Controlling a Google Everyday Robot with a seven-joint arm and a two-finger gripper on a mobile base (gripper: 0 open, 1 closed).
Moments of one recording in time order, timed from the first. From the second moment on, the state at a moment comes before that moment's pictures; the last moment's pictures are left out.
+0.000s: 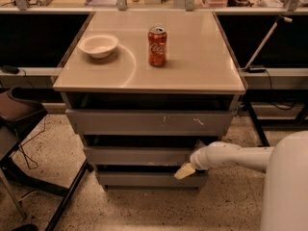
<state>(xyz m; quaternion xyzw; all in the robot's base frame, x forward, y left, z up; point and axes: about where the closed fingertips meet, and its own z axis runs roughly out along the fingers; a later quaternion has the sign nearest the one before) 0.611 -0.162 0.394 -0.44 0.85 0.07 0.29</state>
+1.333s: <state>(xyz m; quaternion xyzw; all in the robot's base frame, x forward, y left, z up) 0.612 -0.163 0.403 -0.44 0.85 0.07 0.29</state>
